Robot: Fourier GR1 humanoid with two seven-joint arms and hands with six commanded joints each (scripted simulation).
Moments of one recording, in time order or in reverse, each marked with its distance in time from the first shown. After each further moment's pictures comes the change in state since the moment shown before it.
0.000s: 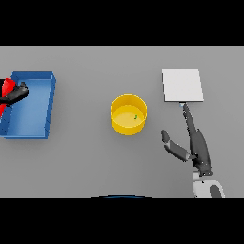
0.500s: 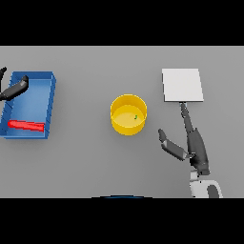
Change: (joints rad) left arm -0.004 0.008 0.023 0.010 0.038 -0.050 -0.069; right arm -0.004 0.010 0.021 -0.024 0.036 -0.012 0.064
